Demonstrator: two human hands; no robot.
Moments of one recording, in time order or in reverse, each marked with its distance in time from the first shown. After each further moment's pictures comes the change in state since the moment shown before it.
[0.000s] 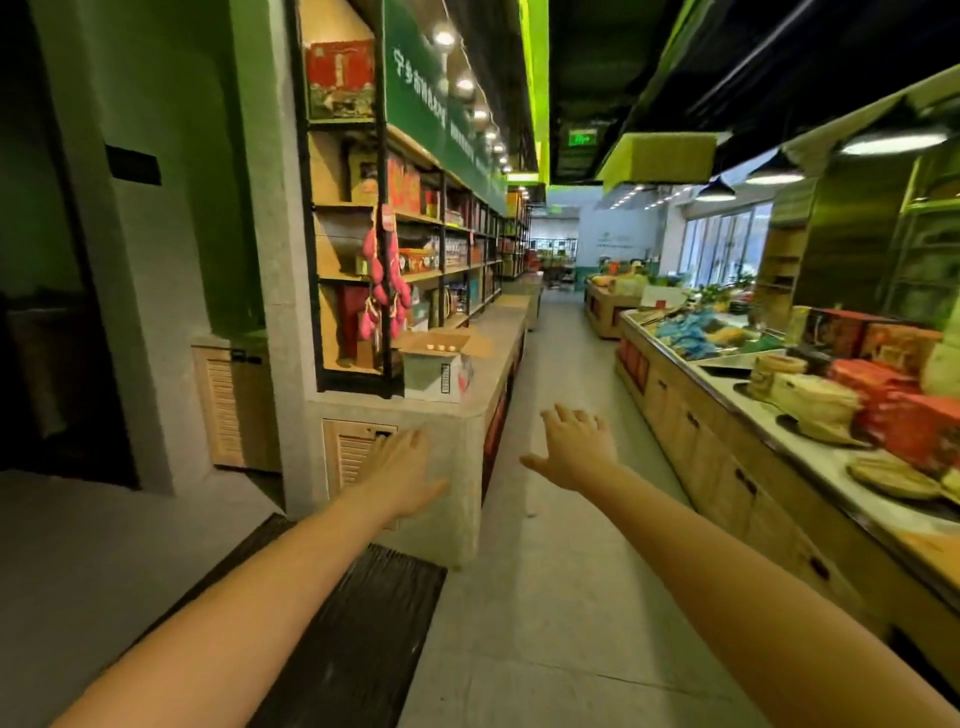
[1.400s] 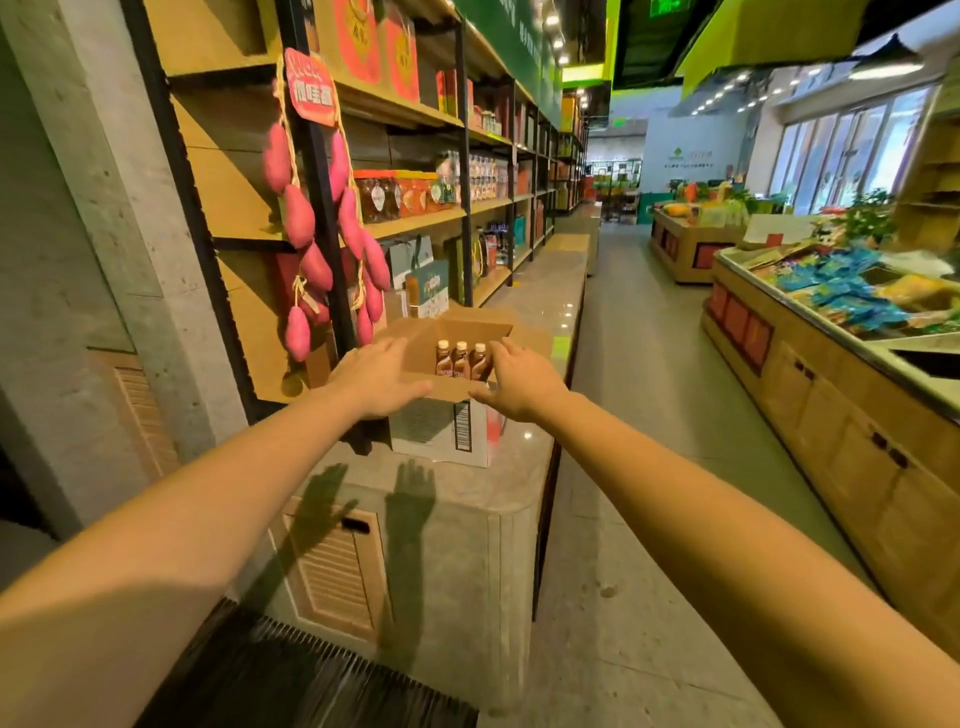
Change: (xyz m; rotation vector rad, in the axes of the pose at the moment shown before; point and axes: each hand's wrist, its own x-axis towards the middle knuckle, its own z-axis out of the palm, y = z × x) left_hand 0.848 -0.243 0.170 0.152 -0.011 -0.085; right_hand 0.874 0.007 0.245 0.228 -0.004 -0.265
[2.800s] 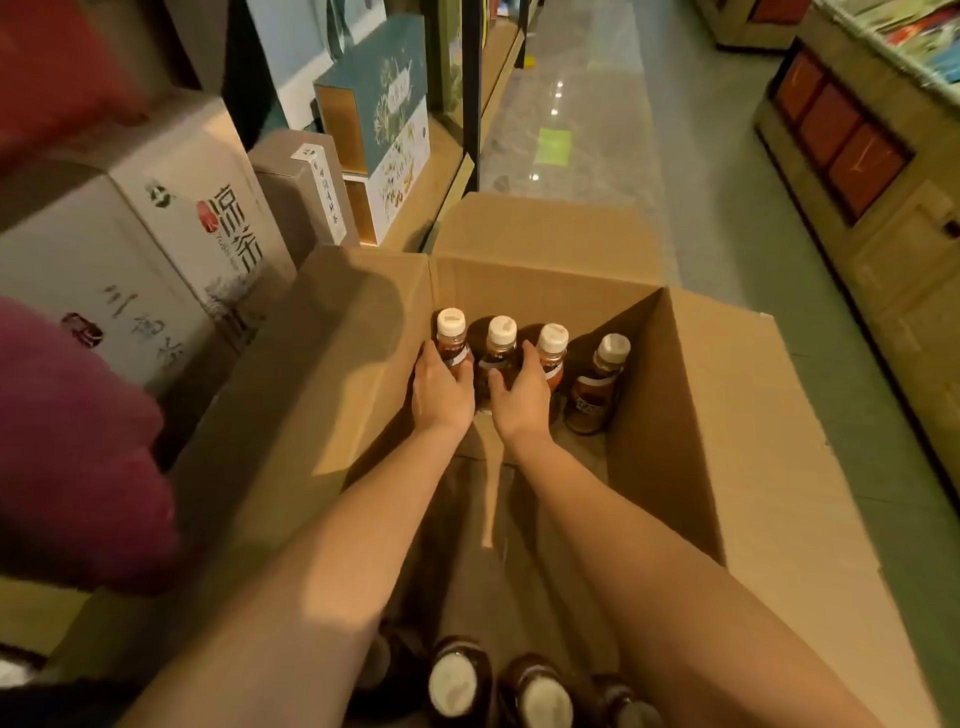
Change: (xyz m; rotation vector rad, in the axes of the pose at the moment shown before) left_hand 0.596 -0.174 0.405 -0.801 -0.048 -0.551; right_hand 0.584 0.134 0.404 0.856 0.047 0.744
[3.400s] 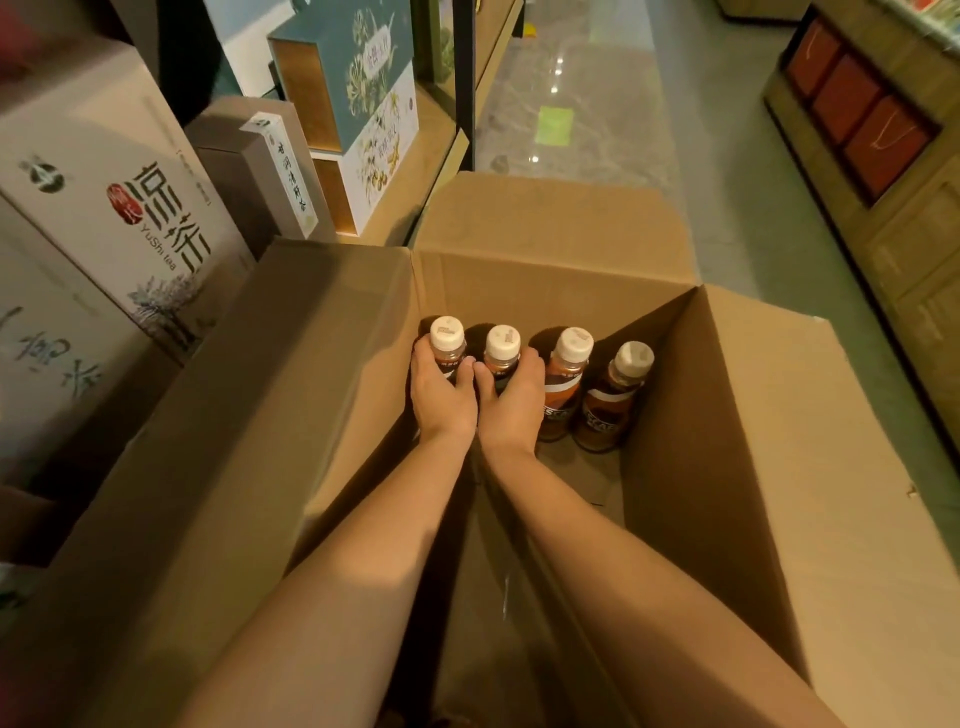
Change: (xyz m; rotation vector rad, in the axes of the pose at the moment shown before) left_hand 0.039 -0.016 0.043 -0.226 0.101 -0.018; right_hand 0.039 0.022 0.035 0.018 0.227 -0.055
